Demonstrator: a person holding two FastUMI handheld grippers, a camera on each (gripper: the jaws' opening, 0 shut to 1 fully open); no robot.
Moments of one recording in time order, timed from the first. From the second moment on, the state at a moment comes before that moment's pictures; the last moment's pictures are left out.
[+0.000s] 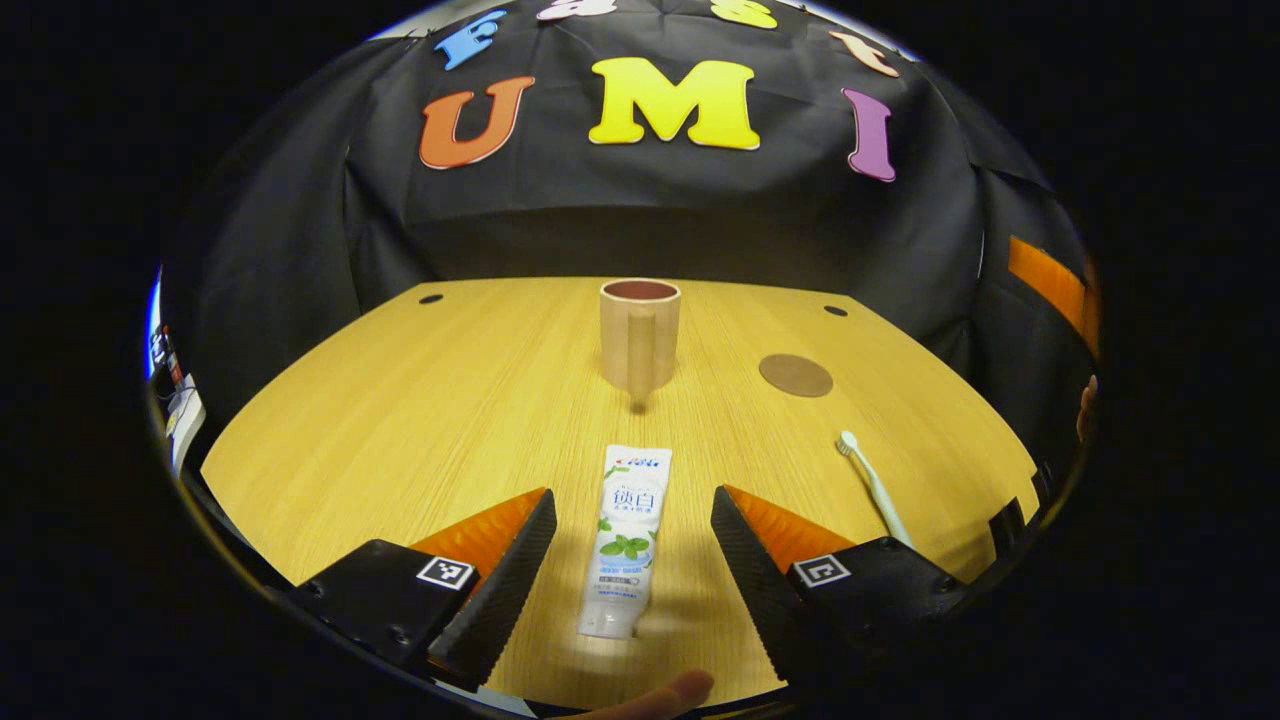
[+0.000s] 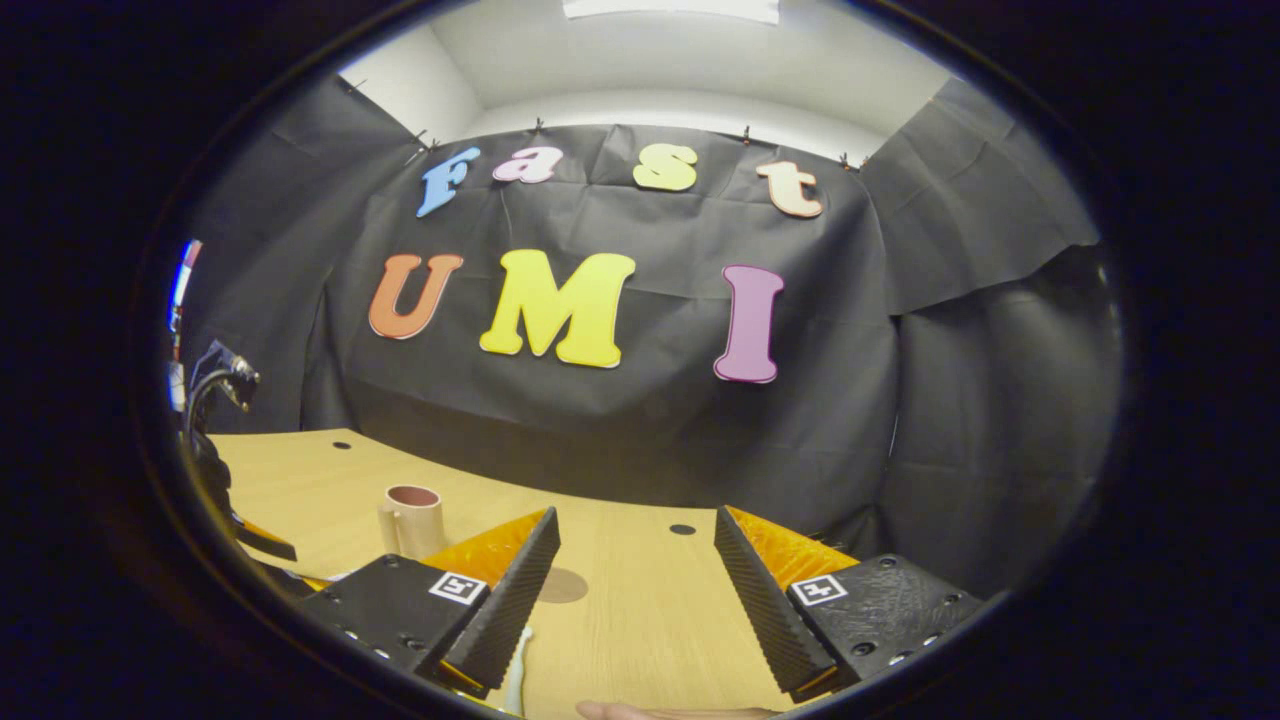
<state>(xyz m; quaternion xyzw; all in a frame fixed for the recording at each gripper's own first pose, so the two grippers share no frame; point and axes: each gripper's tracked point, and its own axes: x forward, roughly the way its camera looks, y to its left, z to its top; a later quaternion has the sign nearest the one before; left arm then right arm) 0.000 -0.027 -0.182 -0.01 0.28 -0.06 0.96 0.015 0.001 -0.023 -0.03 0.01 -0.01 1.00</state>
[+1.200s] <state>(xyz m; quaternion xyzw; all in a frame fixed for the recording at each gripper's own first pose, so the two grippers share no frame) 0.001 -0.038 -0.197 -0.02 0.32 -0.10 0.94 0.040 0.031 -0.113 -0.01 0.16 0.03 0.99</state>
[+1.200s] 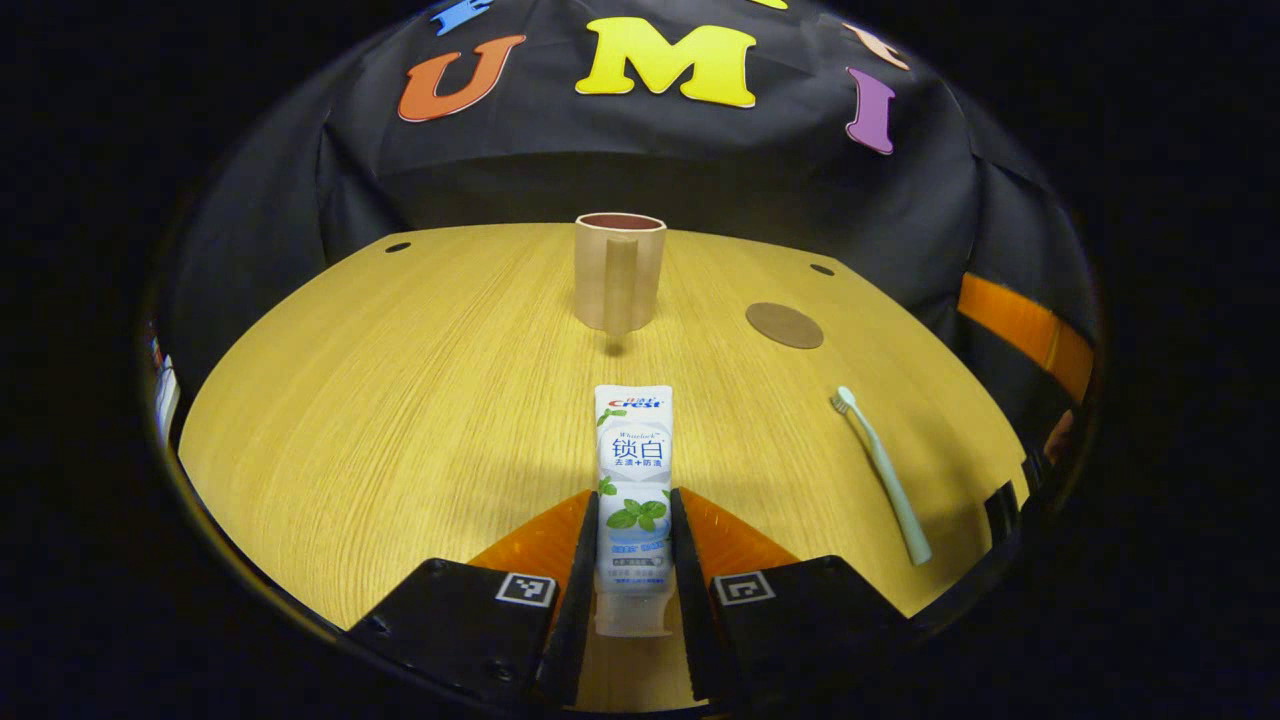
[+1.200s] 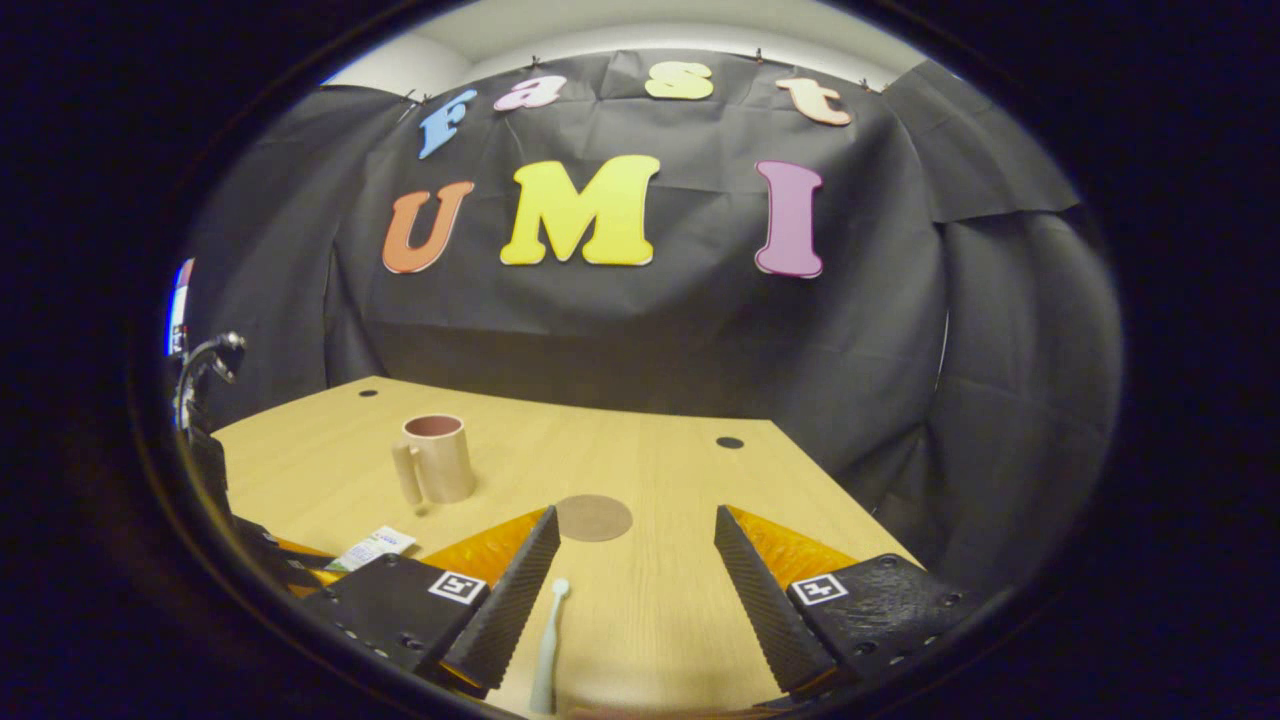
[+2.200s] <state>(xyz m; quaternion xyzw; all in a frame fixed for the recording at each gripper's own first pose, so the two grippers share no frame) 0.008 -0.021 -0.092 -0.03 0.10 -0.05 0.99 0.021 0.086 -0.233 0.02 0.38 0.07 0.92</state>
